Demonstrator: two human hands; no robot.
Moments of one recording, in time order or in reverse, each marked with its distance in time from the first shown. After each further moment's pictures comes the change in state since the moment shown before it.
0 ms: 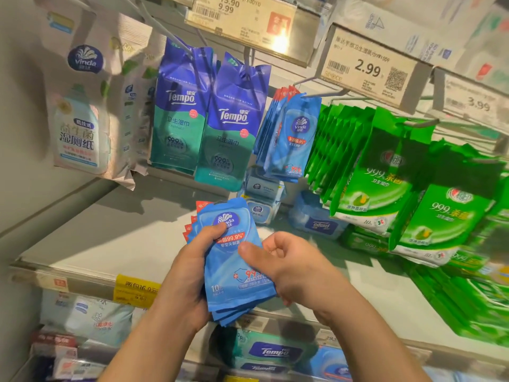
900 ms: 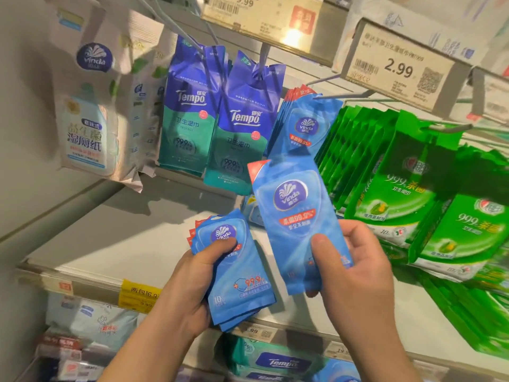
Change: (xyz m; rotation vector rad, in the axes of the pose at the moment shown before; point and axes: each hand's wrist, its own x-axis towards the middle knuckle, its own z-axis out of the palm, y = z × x) left_hand 0.008 0.005 -0.010 0.057 0.079 0.006; right_hand -0.020 0.007 -0.007 0.316 0.600 -0.350
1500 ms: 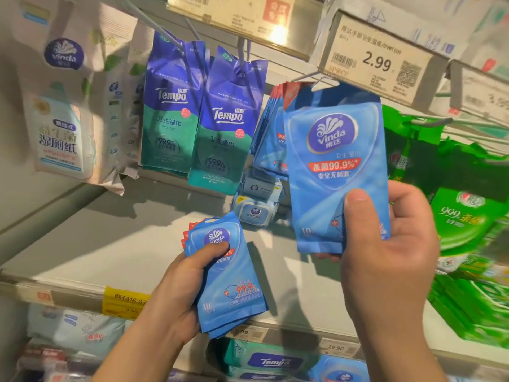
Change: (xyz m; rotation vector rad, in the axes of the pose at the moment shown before) left_hand 0.000 -0.002 0.002 0.055 0.004 -0.054; right_hand 0.009 -0.045 -0.009 0.203 0.246 -0.293
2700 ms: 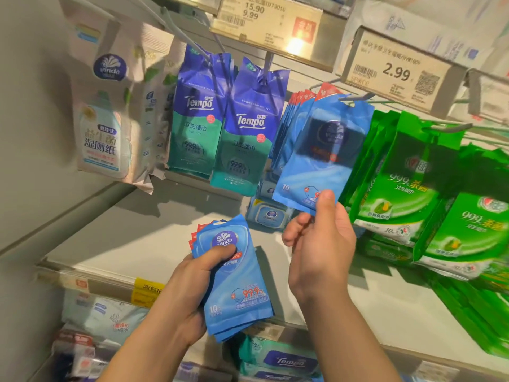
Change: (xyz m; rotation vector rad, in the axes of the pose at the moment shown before) left_hand -0.016 0.005 -0.015 0.045 0.068 0.012; right_hand -0.007 0.058 0.063 0.460 0.068 0.575
